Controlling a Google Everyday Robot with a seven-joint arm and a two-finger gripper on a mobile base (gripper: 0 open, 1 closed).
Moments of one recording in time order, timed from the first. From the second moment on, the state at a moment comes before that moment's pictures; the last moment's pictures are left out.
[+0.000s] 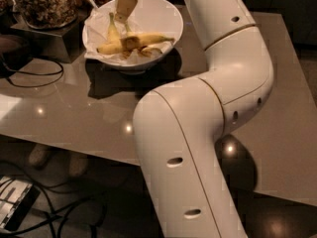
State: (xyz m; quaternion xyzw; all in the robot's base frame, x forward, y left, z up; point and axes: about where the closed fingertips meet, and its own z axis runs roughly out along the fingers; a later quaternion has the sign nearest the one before) arm 0.725 0.079 0.998 -0.69 0.66 0.07 0.27
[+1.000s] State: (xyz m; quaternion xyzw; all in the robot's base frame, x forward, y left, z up) arm 0.750 0.062 0.938 -0.70 0.68 0.03 0.20
